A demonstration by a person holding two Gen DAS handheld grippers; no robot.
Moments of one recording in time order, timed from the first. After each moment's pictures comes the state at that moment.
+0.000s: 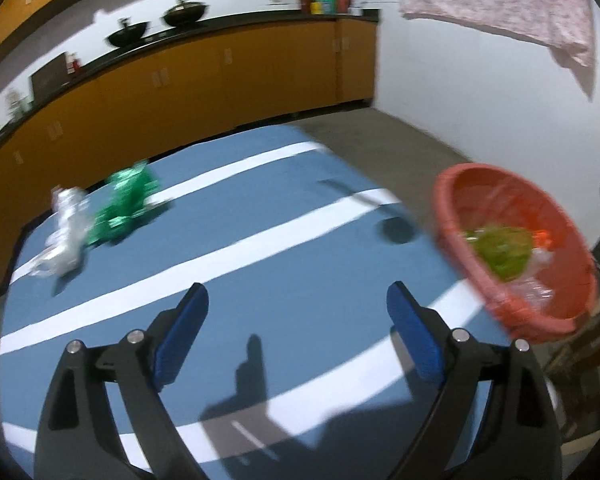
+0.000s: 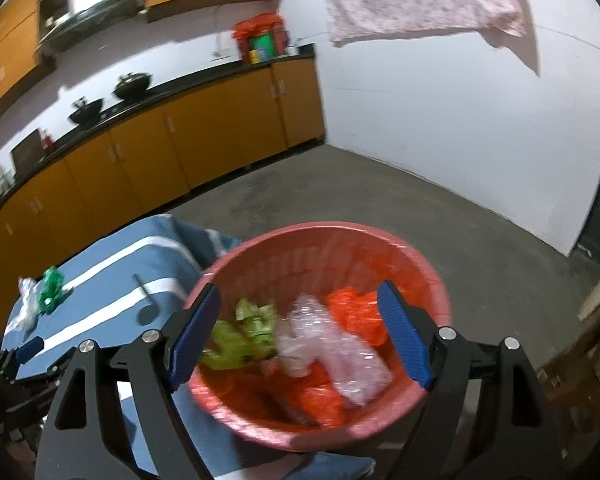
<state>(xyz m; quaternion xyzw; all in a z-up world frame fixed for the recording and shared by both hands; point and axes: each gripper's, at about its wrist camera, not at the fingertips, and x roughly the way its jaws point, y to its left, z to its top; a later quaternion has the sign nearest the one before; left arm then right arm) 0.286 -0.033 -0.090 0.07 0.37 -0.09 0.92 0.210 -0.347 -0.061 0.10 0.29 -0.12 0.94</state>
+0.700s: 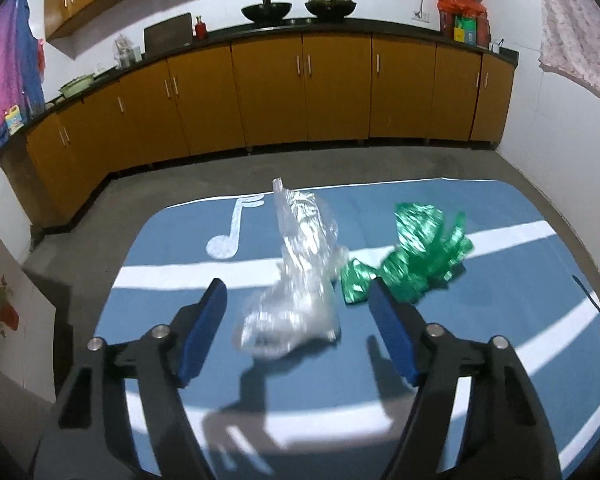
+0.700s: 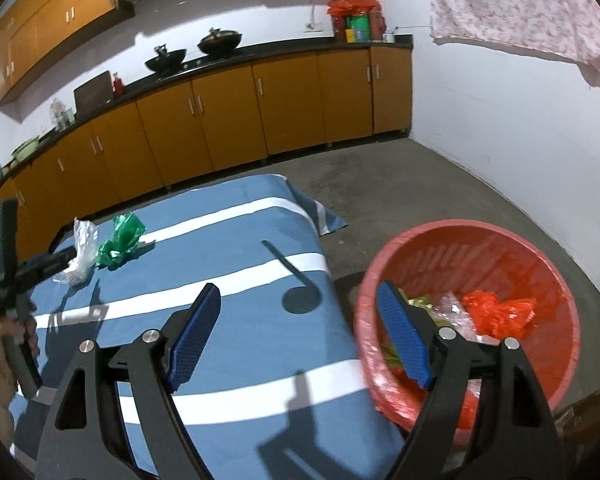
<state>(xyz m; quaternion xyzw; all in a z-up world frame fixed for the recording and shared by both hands) 0.391 0.182 -0.078 0.00 0.36 0.09 0.93 0.267 -0.207 -0.077 0.04 0.32 0.00 0.95</state>
